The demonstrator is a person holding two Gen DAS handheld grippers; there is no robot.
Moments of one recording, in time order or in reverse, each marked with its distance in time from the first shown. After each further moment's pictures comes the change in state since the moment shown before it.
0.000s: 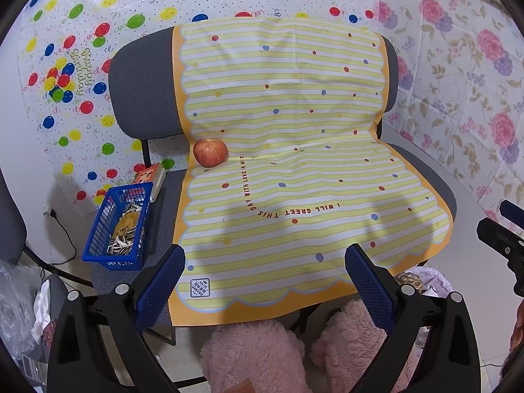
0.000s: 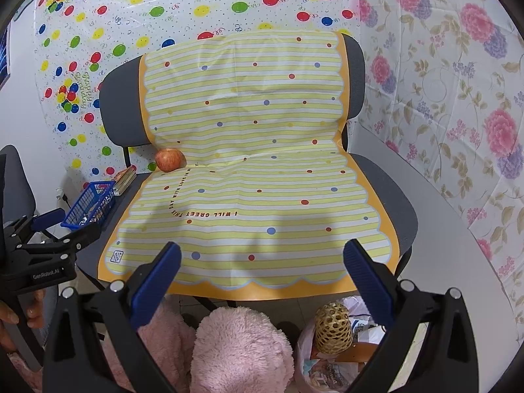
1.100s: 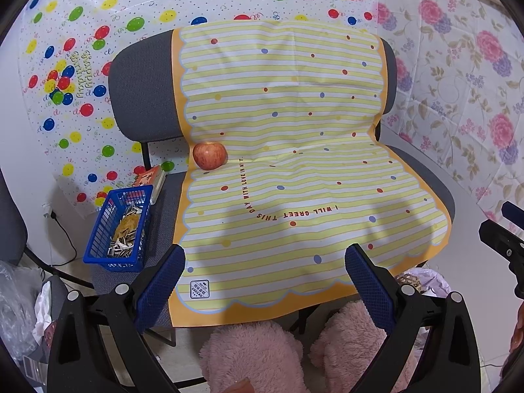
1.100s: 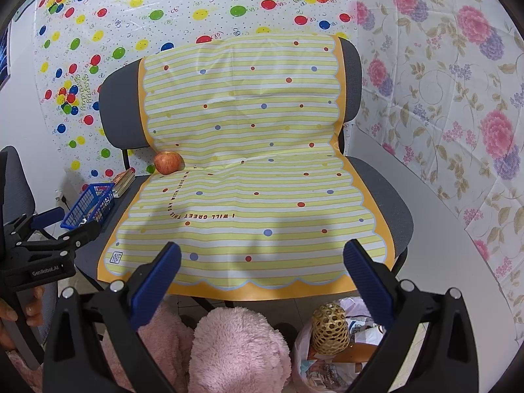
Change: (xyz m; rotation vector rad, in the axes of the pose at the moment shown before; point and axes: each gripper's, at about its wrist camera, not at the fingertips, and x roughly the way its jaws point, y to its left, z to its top) left arm -0.002 -0.001 0.000 -0.003 -0.001 0.000; right arm -0.005 -0.003 -0.001 0.002 -0.011 -0.010
